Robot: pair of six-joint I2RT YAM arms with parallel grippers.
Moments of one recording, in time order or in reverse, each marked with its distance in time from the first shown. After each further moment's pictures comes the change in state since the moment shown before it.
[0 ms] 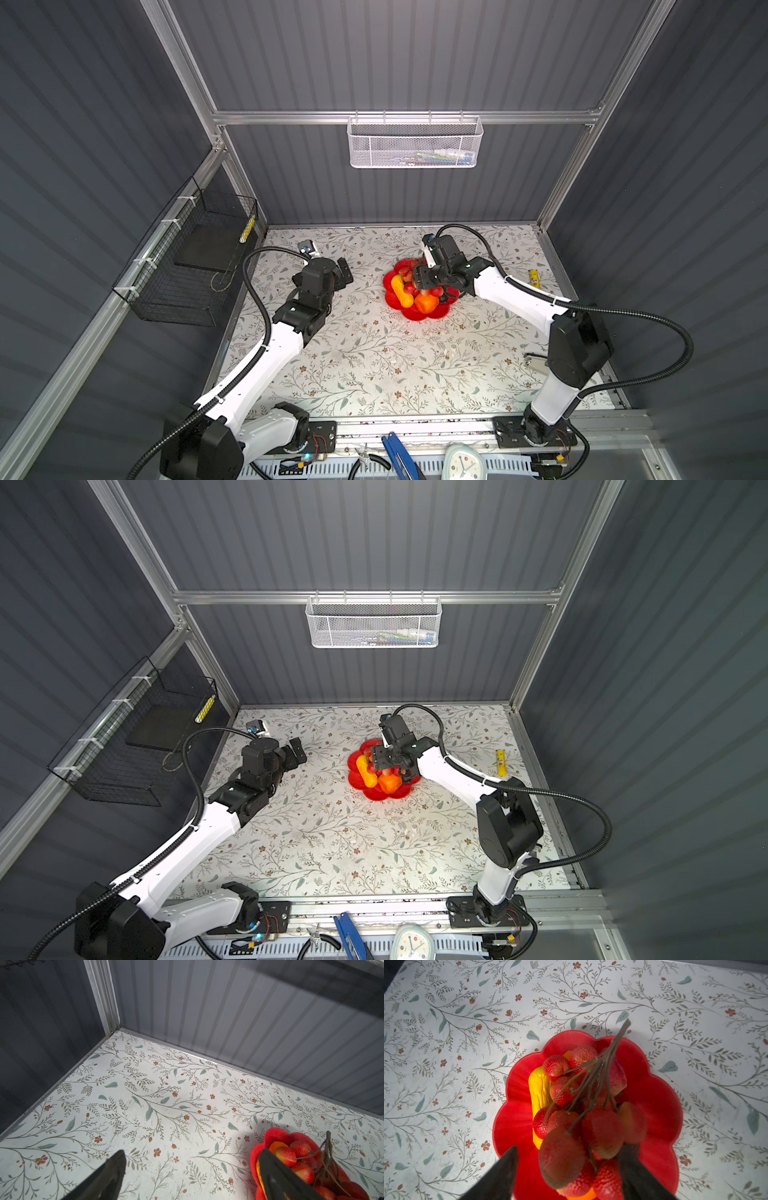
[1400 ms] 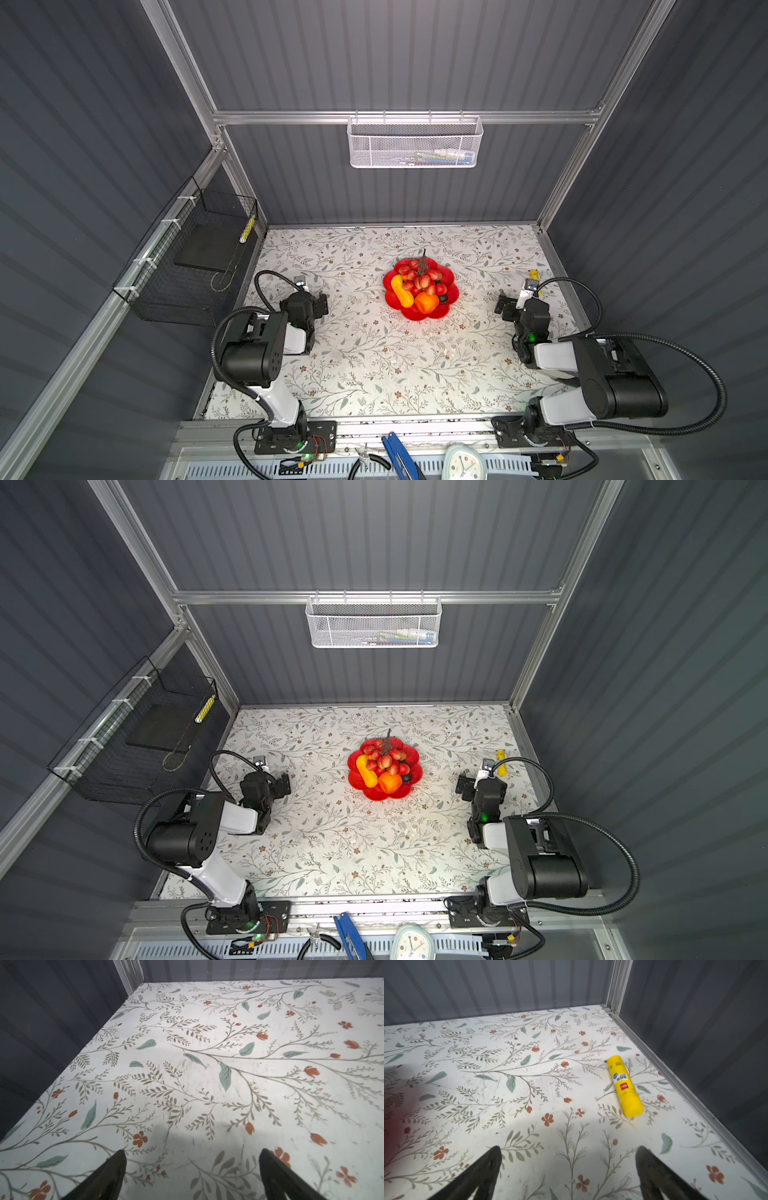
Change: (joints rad) left arm 0.375 0.584 -0.445 1.006 0.220 0.435; right arm -0.604 -0.280 -1.117 1.353 0.146 -0.213
